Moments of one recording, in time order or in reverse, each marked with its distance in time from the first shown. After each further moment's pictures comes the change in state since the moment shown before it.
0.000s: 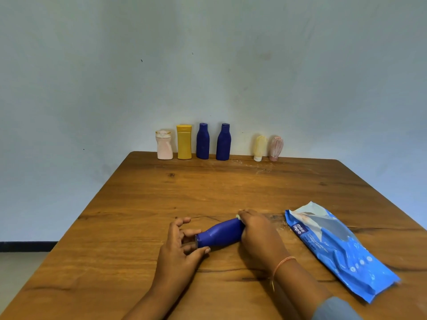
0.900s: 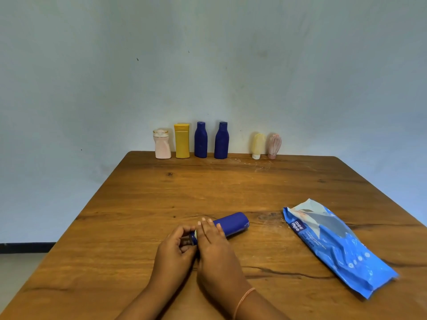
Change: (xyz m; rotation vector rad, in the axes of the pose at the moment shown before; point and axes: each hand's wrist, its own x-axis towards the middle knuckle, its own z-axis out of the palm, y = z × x) left_hand 0.009 -0.012 0.001 0.040 0.000 0.082; right_hand -0.025 -0.053 0.064 0.021 0.050 -0.187
